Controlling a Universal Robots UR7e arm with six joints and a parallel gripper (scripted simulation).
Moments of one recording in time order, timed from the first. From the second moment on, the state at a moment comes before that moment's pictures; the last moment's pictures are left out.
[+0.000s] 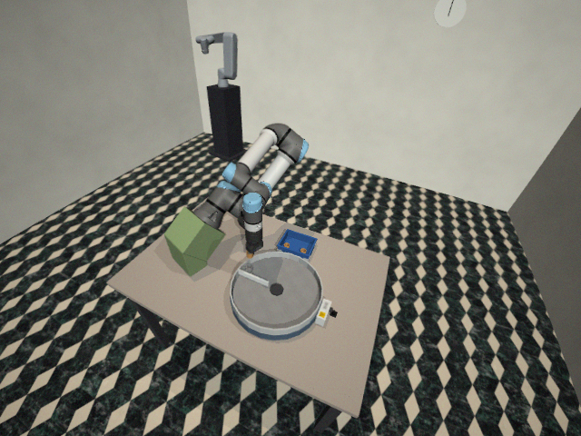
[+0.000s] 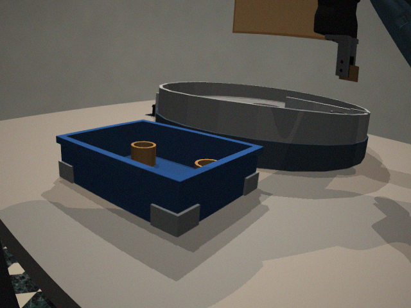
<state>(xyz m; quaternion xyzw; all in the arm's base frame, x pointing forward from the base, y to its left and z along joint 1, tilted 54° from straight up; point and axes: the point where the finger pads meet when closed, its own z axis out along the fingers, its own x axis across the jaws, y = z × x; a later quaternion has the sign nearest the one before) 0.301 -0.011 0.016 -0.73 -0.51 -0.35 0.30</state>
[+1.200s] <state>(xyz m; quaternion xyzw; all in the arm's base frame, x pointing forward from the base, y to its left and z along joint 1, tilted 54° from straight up) 0.341 0.052 0.115 -0.73 -0.51 -0.35 0.30</state>
